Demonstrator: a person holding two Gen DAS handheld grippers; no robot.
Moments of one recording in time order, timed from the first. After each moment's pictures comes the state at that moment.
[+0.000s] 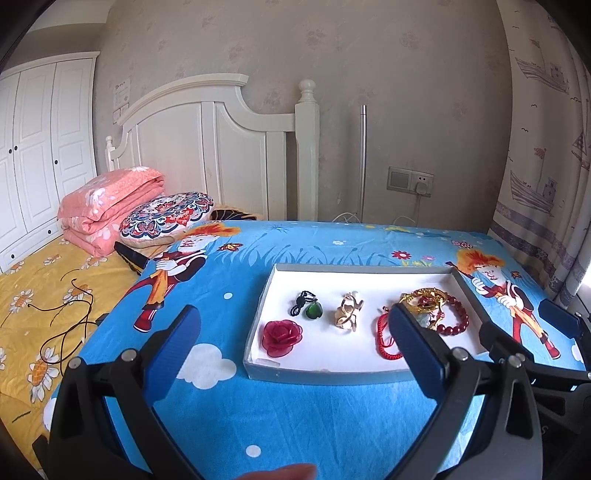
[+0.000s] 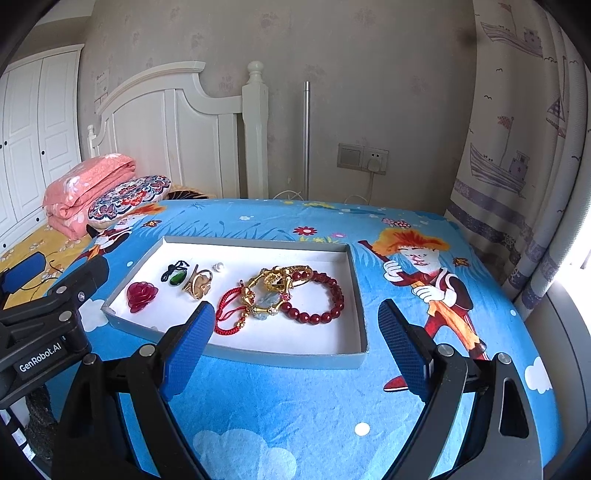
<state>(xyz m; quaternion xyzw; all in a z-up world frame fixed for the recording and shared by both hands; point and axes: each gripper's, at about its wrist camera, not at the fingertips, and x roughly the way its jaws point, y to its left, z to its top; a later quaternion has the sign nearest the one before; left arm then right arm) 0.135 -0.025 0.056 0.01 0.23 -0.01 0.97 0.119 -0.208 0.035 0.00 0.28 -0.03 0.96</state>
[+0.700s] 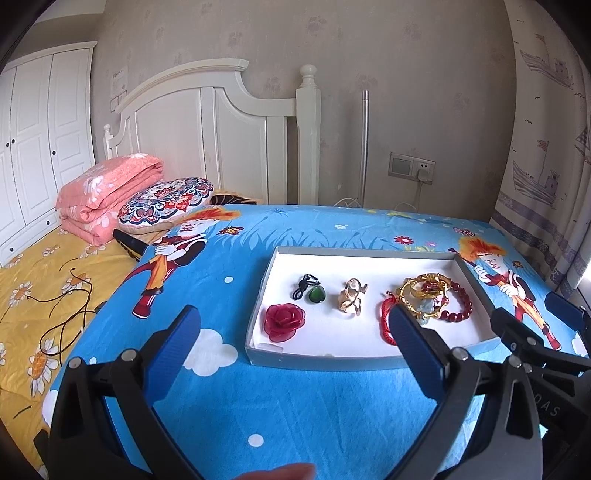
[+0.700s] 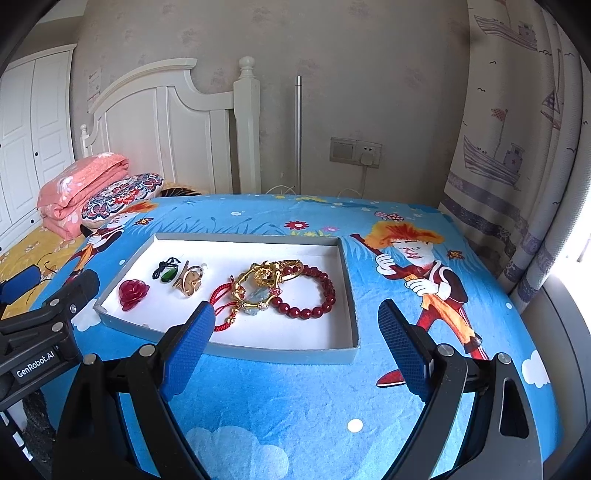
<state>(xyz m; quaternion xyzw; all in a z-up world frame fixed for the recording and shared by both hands) 0.136 -0.019 0.045 0.01 0.26 -0.01 0.96 0.121 -0.216 0.032 0.00 0.28 -0.04 0.96</state>
